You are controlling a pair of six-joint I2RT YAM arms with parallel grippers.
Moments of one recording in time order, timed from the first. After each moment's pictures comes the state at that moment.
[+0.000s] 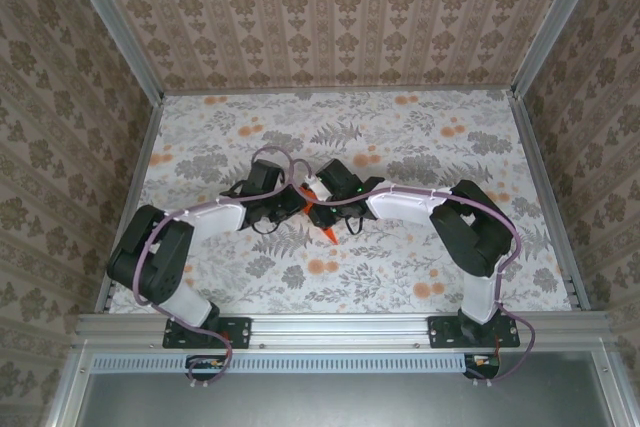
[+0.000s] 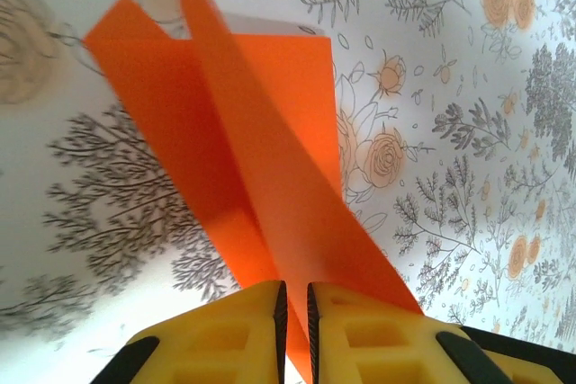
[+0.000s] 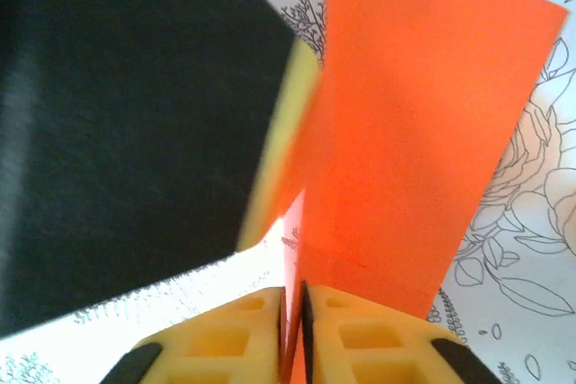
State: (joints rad) left arm -0.53 1.55 0.72 -0.04 0.30 -0.91; right arm 0.76 1.88 1.17 -0.25 -0.21 0.15
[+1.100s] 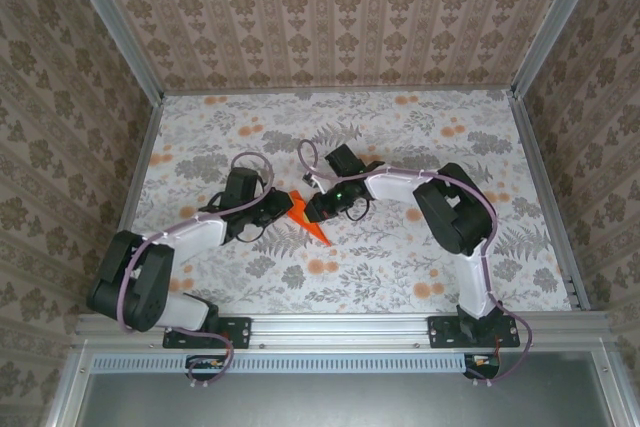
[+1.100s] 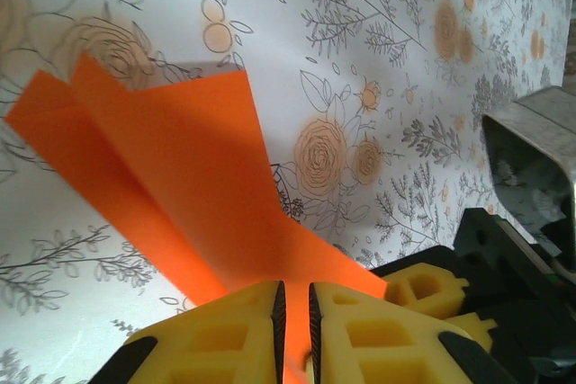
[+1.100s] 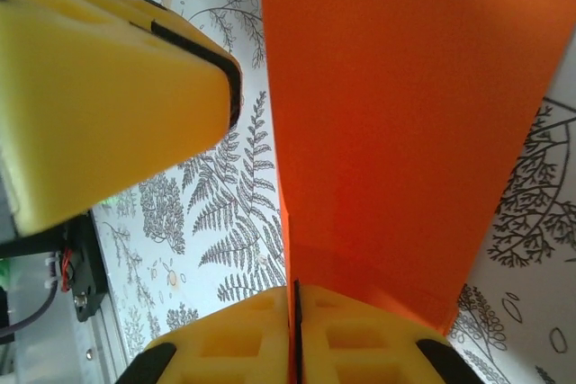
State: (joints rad) left arm -0.44 1.40 0.57 0.07 0.37 -0.90; right arm 0.63 2.06 1.31 -0.30 -0.76 0.21
